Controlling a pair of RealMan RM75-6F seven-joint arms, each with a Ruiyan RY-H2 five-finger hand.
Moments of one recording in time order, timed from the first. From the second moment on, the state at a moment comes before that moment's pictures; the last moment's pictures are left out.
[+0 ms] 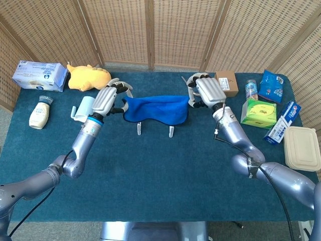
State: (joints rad) left arm -0.95 -1.66 -0.34 -0.99 1.23 0.92 -0.37; right arm 1.01 -1.37 0.37 -1.24 -0.99 0.75 0.01
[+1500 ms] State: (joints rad) left arm -0.88 -1.51 -0.33 -1.13 1.22 0.96 -0.29; right arm 1.04 -1.25 0.22 -1.26 -1.06 0.73 -0.32
